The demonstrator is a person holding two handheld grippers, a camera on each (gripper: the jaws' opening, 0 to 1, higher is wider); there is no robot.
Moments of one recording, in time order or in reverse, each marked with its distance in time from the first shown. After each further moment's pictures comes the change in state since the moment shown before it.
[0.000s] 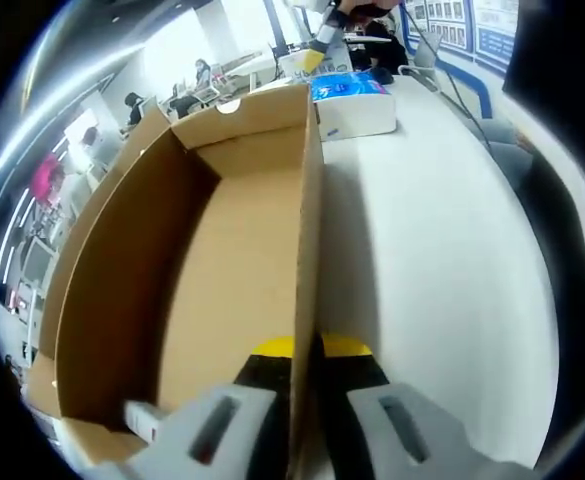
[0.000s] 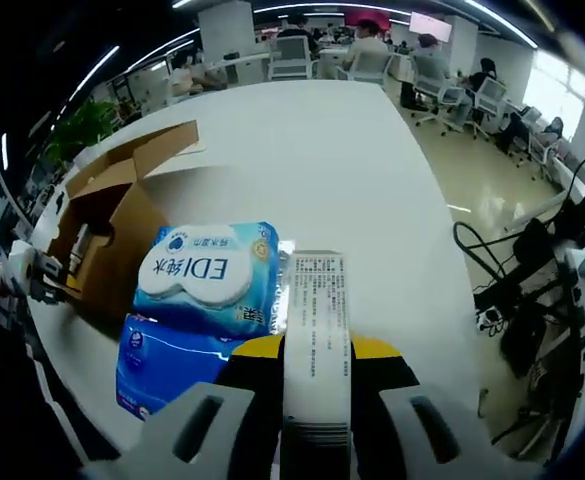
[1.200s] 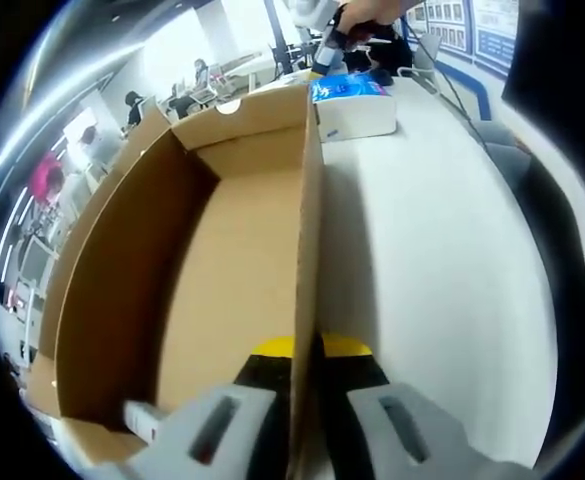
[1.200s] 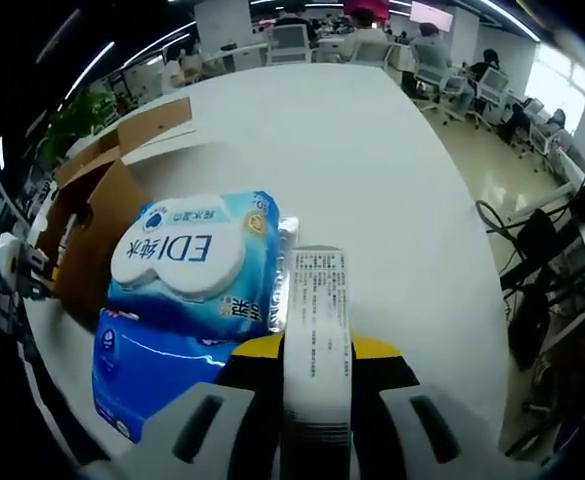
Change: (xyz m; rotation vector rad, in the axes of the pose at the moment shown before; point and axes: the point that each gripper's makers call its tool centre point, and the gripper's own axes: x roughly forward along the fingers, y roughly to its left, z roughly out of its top) left arm -0.002 -0.001 0.001 -0.009 -0.003 -0.006; right arm 0.042 0.007 -0.018 0.013 0.048 -0.001
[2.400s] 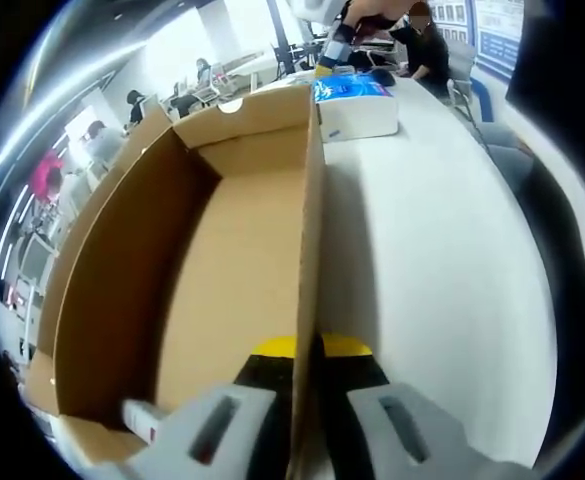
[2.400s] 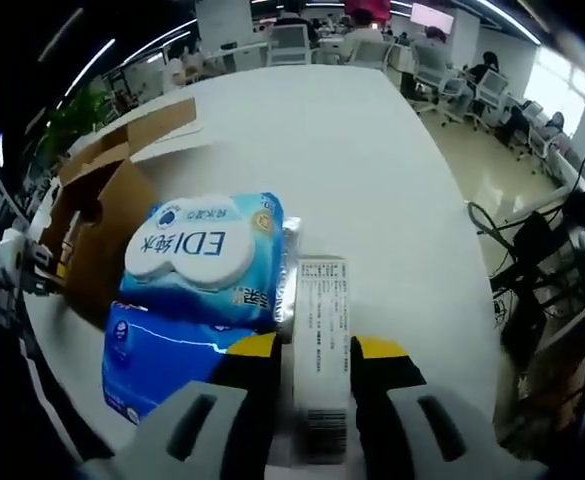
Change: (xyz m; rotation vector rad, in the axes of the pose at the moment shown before) left arm 0.000 0.001 0.000 -0.011 0.000 0.005; right arm -0.017 -0.004 0.001 -0.004 -0.018 -0.008
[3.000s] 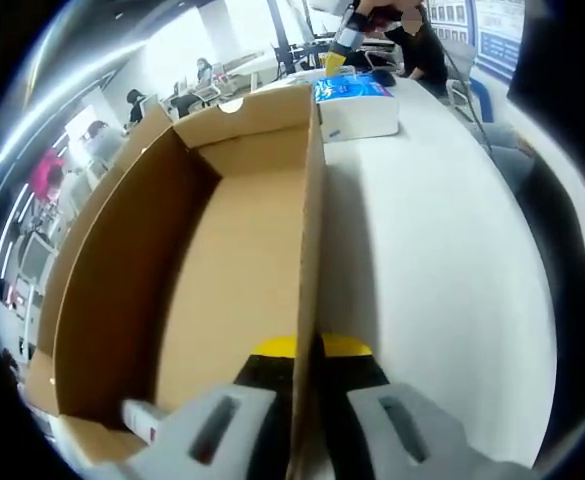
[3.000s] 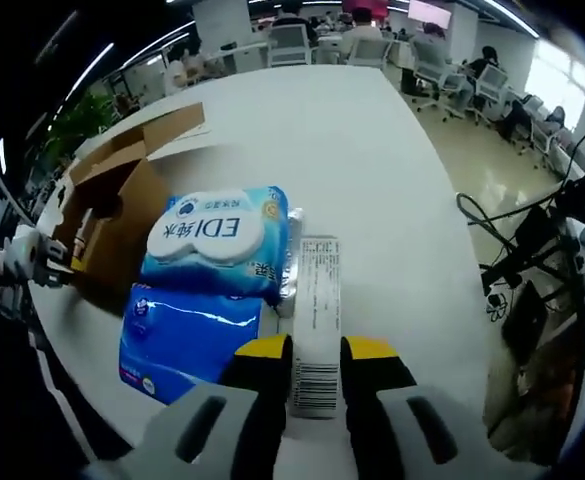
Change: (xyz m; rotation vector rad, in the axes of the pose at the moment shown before) left arm 0.001 0.000 0.000 -0.002 0.000 -0.002; right arm -0.029 0.009 -0.015 -0.007 0.036 0.012
